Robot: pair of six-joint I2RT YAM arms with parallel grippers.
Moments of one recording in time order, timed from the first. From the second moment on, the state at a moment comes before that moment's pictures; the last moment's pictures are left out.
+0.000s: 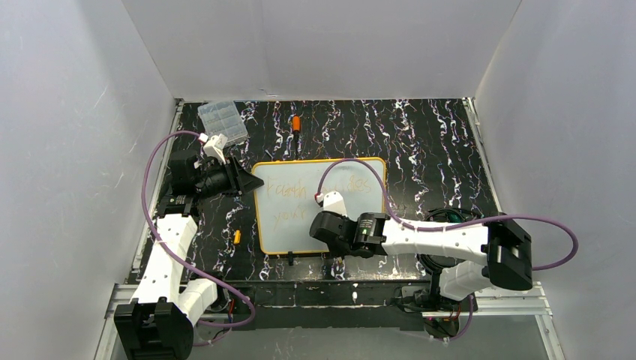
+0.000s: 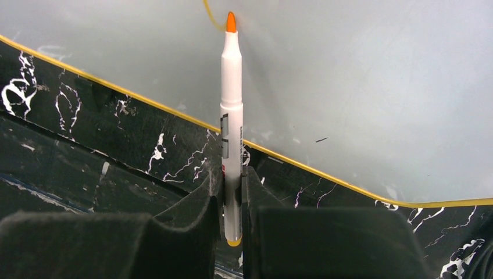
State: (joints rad) left arm 0.04 0.96 0.78 -0.38 0.79 -0.31; right arm 1.33 1.42 1.00 -0.69 0.39 0.79
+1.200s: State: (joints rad) left arm 0.04 0.96 0.78 -0.38 0.79 -0.31; right arm 1.28 1.40 0.98 -0.72 0.33 0.79
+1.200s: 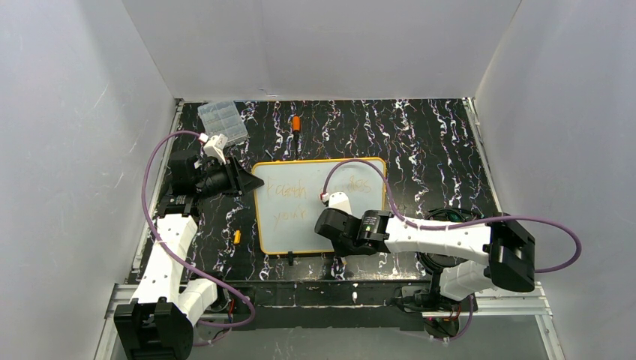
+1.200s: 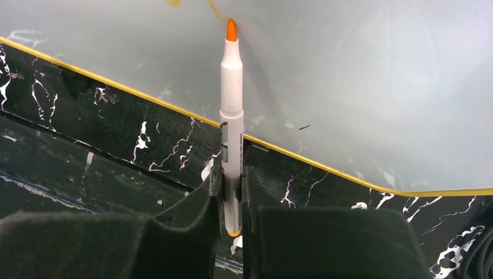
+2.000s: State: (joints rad) left arm 0.04 0.96 0.78 -0.38 0.79 -0.31; right arm 1.22 1.42 1.04 -0.74 0.34 0.70
